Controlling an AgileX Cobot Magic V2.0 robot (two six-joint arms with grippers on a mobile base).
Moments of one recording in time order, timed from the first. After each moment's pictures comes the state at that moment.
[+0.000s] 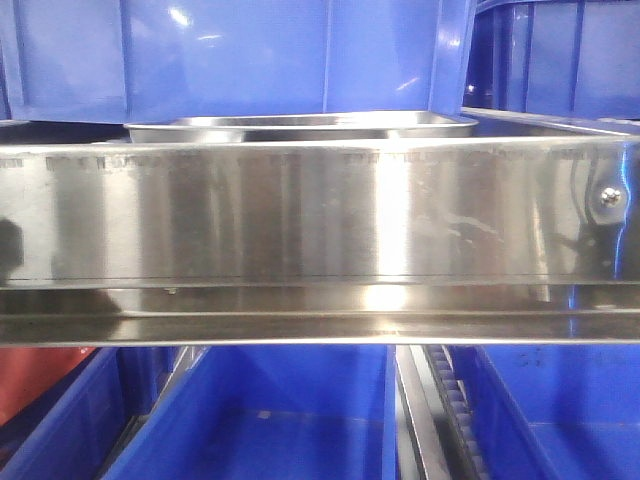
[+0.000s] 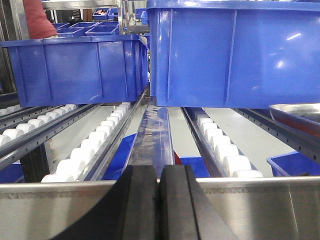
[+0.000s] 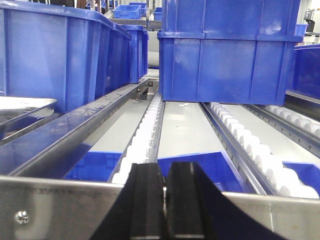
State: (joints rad) left arm -0.02 0.00 0.00 0.04 0.05 0.03; right arm 0.00 0.00 0.00 -0.02 0.07 0.01
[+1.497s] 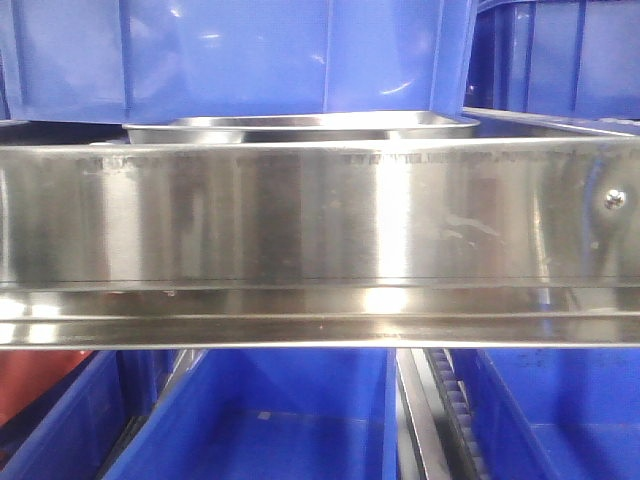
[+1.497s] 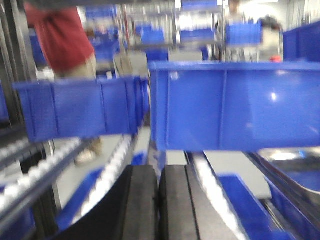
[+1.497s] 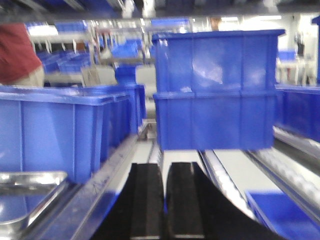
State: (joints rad) left arm -0.02 0.06 -0.39 0.04 0.40 0.03; right arm 0.00 0.03 -0.41 -0.02 0.38 0.05
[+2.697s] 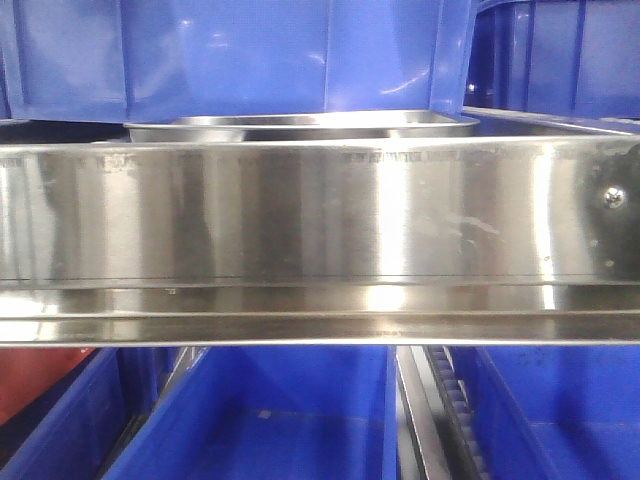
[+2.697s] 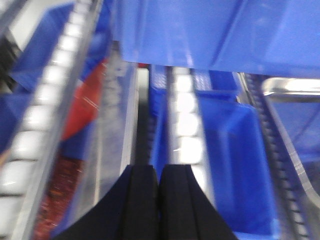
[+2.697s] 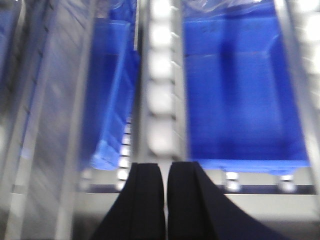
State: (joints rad) left arm -0.11 1.03 -0.98 0.02 0.69 -0.13; right arm 0.11 1.09 -1.05 0.07 0.98 0.17
